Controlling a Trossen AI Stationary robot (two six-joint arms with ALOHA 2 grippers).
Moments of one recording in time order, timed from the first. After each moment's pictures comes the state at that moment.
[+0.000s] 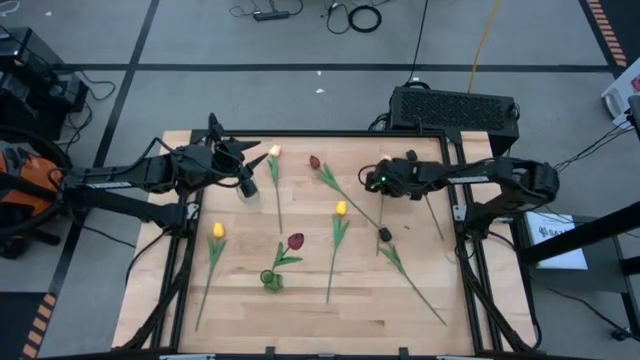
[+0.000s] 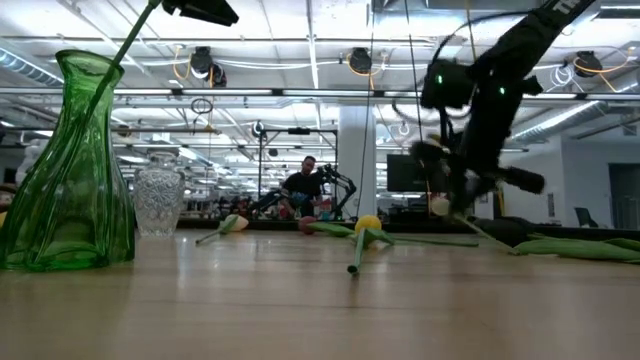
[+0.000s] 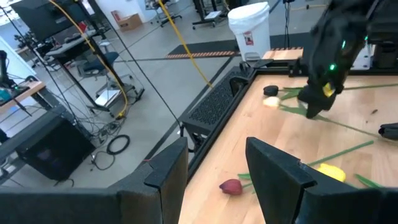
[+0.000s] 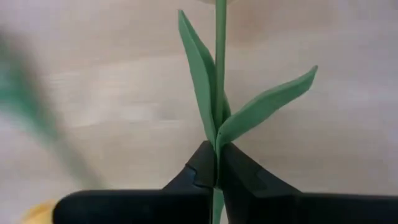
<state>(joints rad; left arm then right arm) 0.05 0.92 1.00 -0.40 -0.57 0.17 -0.34 1.43 0.72 -0.41 0.20 1.29</state>
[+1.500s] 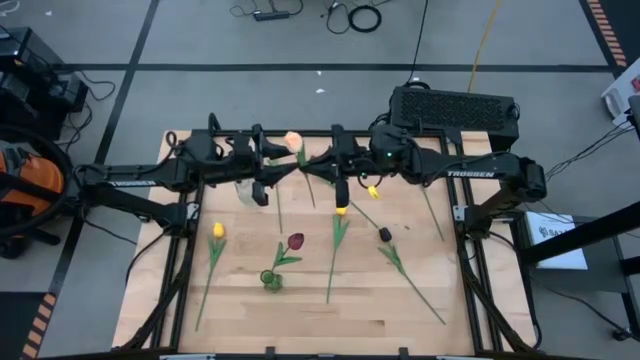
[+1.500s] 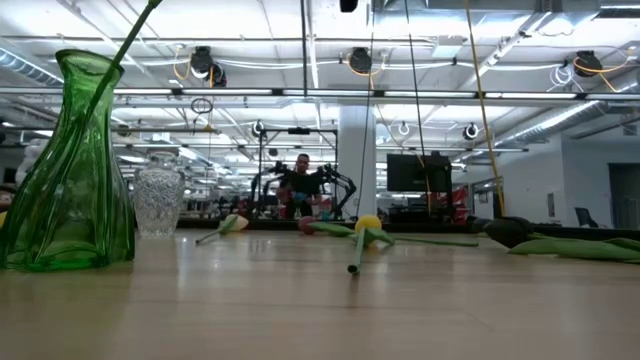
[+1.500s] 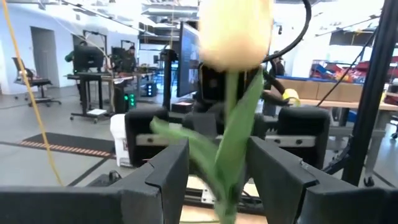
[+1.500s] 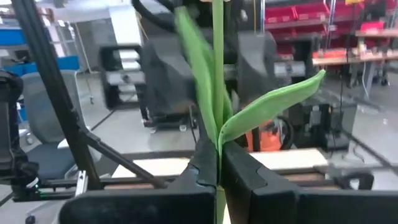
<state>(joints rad) 0.09 1.09 1.00 0.26 0.00 -0.05 -0.13 1.54 1.37 0.20 -0.19 0.09</state>
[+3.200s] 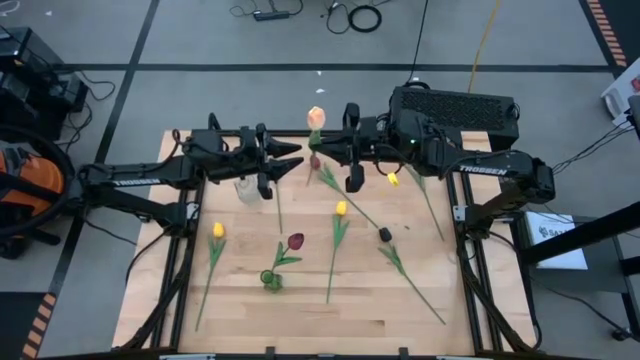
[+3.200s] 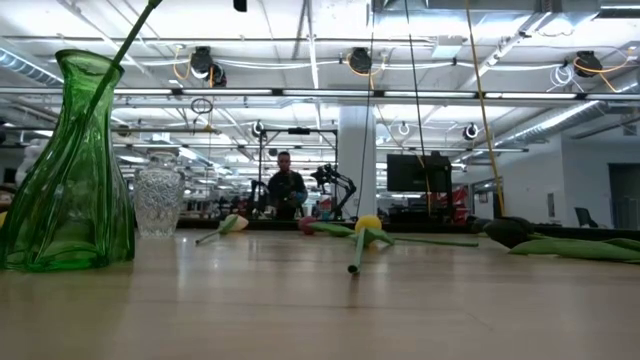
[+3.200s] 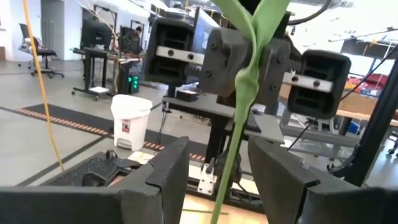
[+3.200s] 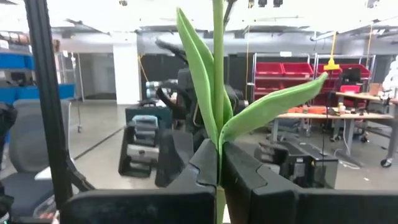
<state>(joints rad) 0.15 1.12 1.00 0.24 0.01 -0.18 -0.18 1.47 1.37 0.31 -0.21 0.04</state>
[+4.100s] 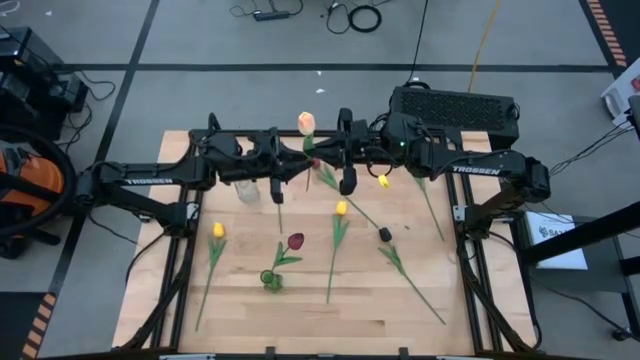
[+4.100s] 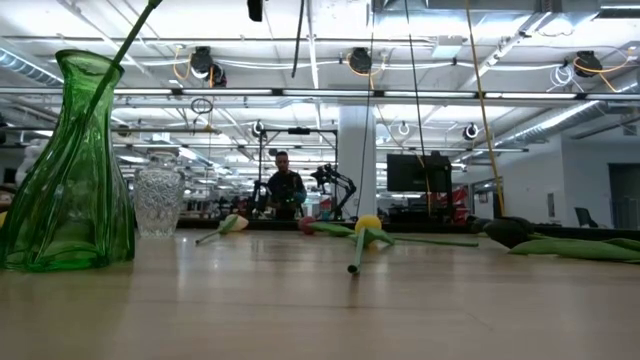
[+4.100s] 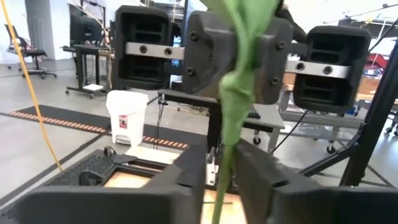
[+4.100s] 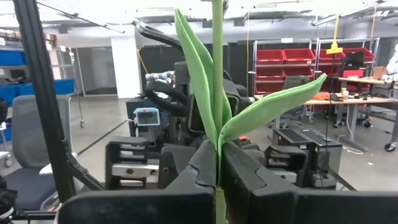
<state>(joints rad) 0.15 1.20 1.00 0.29 0.05 -0.12 -0.18 1.50 1.37 0.29 -0.21 0.07</state>
